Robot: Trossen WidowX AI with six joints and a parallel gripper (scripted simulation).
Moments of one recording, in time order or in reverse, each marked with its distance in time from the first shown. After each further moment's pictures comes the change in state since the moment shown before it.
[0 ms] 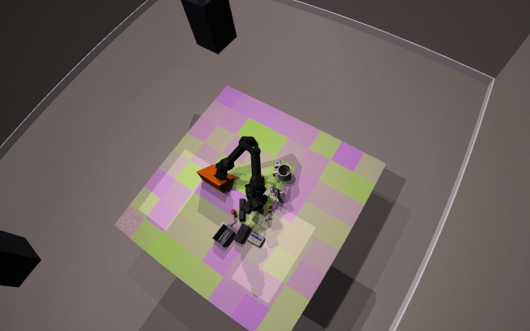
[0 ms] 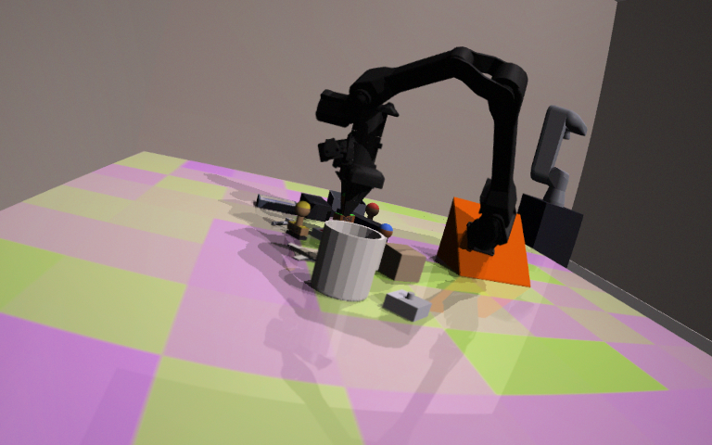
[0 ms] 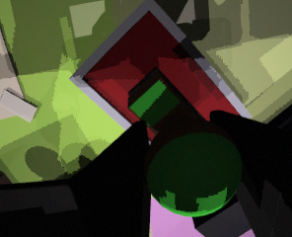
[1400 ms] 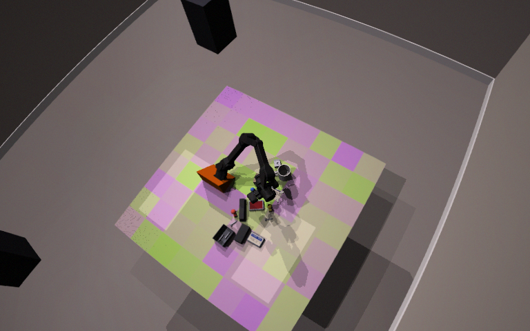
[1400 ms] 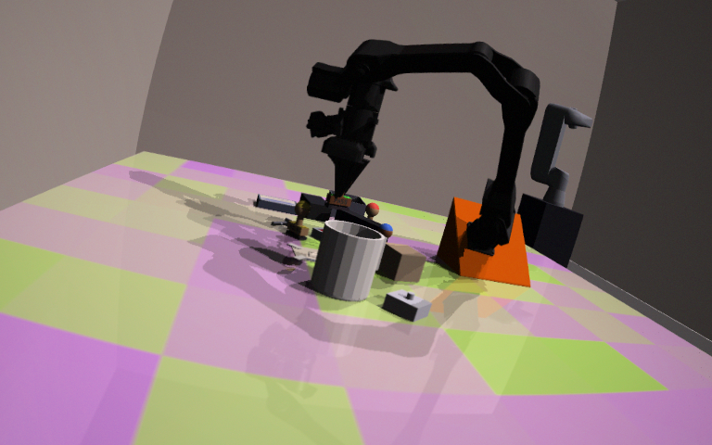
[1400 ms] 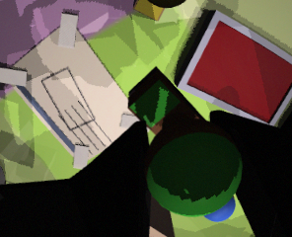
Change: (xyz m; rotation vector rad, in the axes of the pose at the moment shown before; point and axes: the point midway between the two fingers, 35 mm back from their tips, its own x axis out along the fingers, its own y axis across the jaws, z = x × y) arm -0.041 0.060 0.031 0.378 0.004 -0.014
